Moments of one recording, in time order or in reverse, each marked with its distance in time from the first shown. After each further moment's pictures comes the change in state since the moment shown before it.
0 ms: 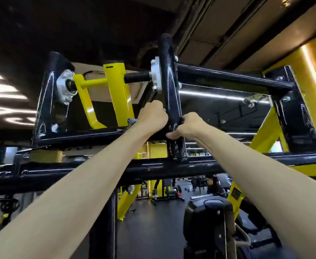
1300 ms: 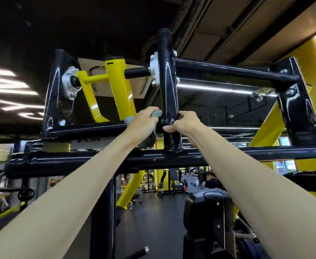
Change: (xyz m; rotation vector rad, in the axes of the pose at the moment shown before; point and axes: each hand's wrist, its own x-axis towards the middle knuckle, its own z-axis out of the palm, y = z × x) left_hand -0.045 -0.012 -0.003 -0.283 -0.076 -0.011; right_hand -0.018 0.005 0.005 0.295 0.003 0.061
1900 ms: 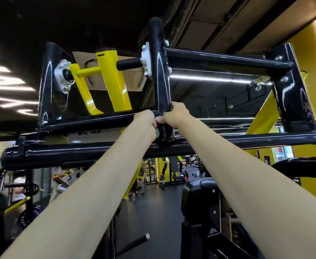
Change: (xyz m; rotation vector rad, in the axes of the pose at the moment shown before) left_hand -0.018 0.046 0.018 -0.326 0.035 -0.678; right_hand -0.010 0.002 0.004 -0.024 -0.020 -0.031
